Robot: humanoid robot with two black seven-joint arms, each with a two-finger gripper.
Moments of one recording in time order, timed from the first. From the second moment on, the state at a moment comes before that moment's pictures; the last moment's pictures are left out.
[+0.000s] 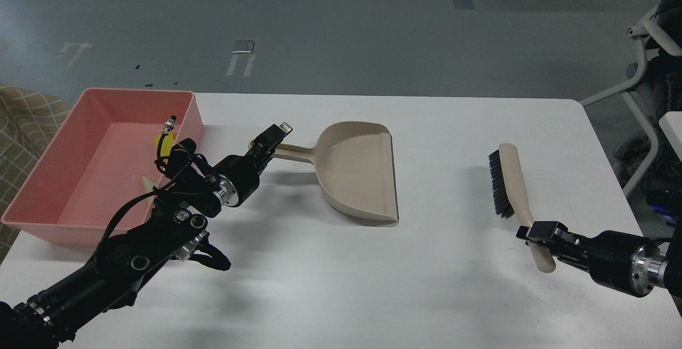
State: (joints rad) left arm -0.42 0.31 -0.75 -1.11 1.14 0.09 -0.10; right arm 0.85 -1.13 -0.09 1.72 -0.81 0.04 0.07
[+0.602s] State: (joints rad) left arm -0.31 0.37 -0.73 -1.19 1.15 0.09 -0.12; right arm 0.85 -1.04 -0.08 1.60 -0.80 0.04 0.07
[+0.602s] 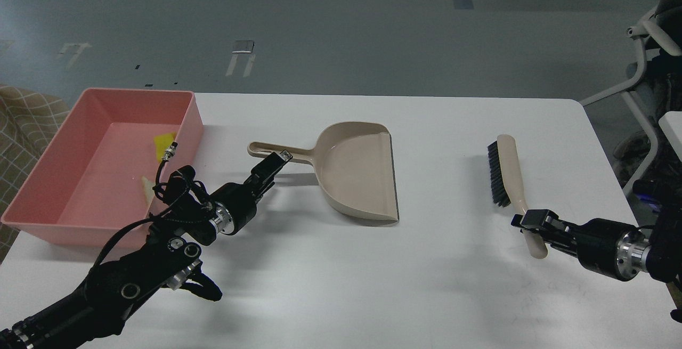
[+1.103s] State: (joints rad) left arm -0.27 0.42 -0.74 -1.24 1.15 0.08 -0.12; right arm 0.84 -1.04 -0.08 1.59 -0.80 0.04 0.07
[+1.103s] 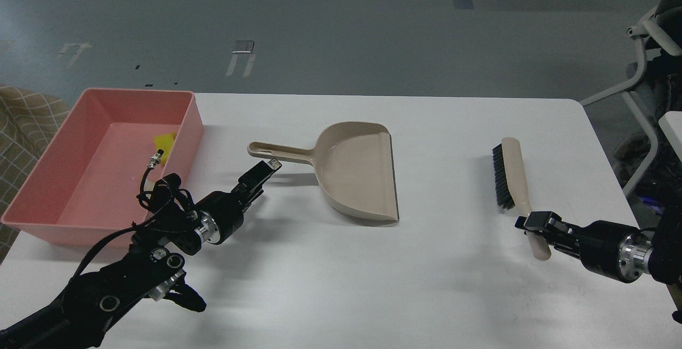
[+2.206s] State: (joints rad) left arm -0.27 0.46 -0.74 -1.25 1.15 0.08 -0.16; right arm 0.81 -1.08 -0.08 1.60 -0.80 0.04 0.06
